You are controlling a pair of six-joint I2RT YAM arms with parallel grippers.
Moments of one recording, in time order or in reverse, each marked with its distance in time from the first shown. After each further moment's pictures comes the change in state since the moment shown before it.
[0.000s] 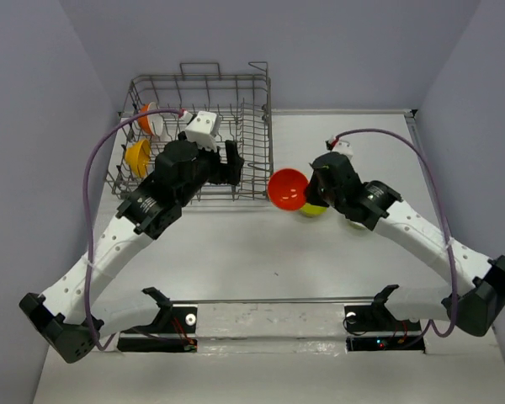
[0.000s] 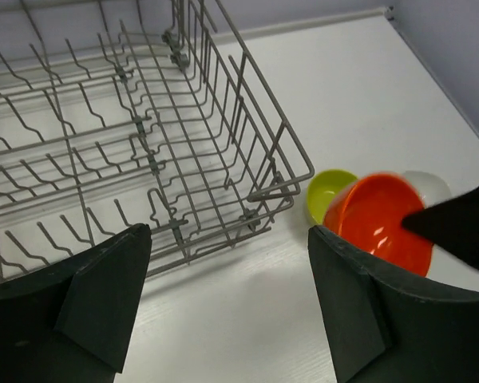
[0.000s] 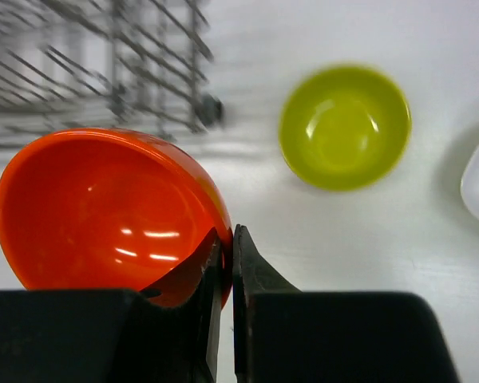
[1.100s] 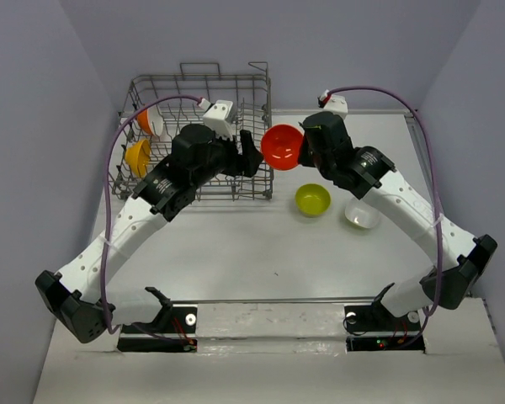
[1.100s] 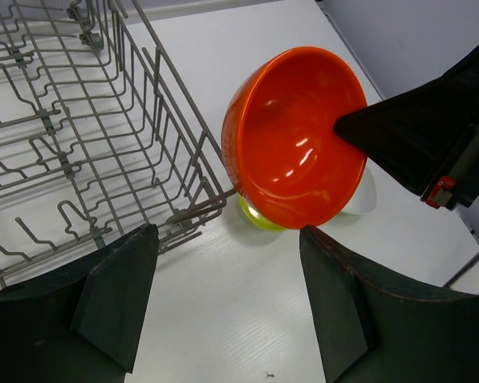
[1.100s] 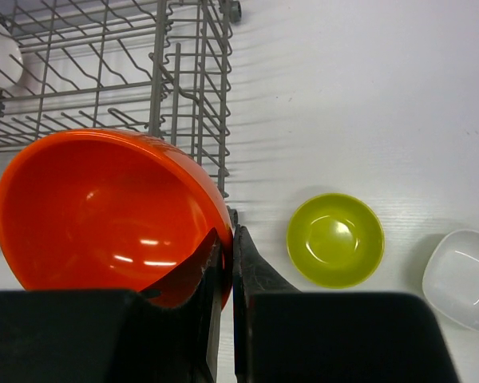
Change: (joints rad) left arm 0.000 0.164 0.119 -0.018 0.191 -0.124; right arm 0.000 0.202 0.473 -0.045 0.188 -0.164
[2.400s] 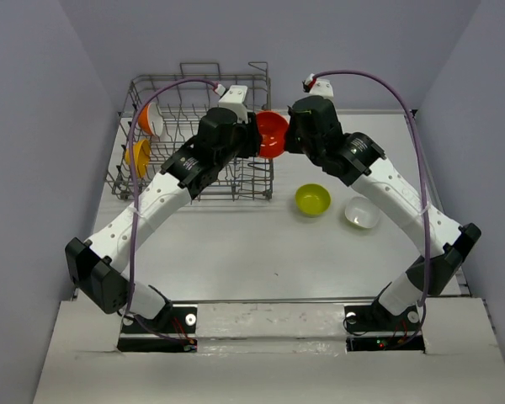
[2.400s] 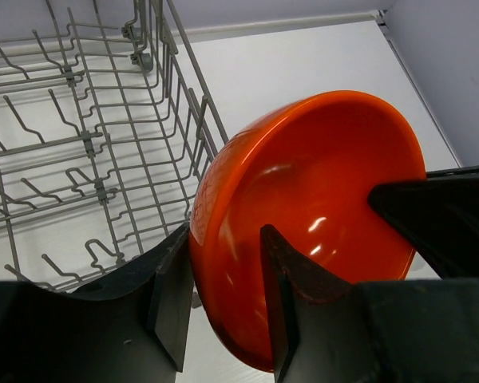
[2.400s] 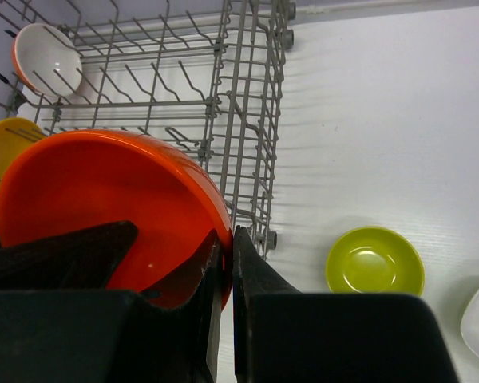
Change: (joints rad) left arm 0.000 0.221 0.148 0.047 -0.160 0.006; right arm 0.019 0.130 0.198 -0.004 -0.058 -0.042
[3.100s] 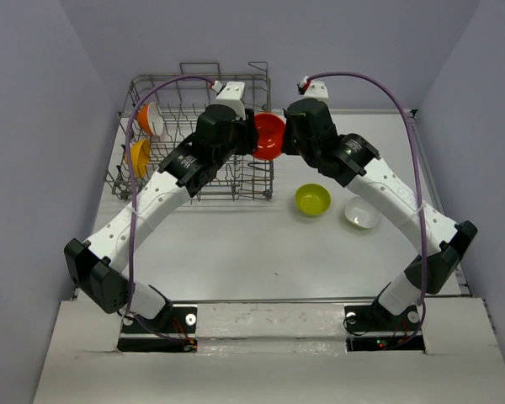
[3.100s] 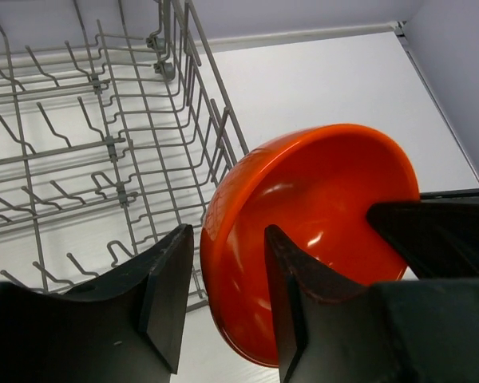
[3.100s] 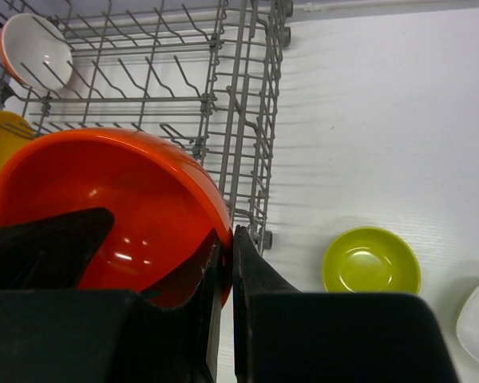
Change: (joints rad) left arm 0.006 0.005 0.029 -0.035 -0.045 0.010; right arm 0.013 0.017 0.005 0.010 0.023 -0.018
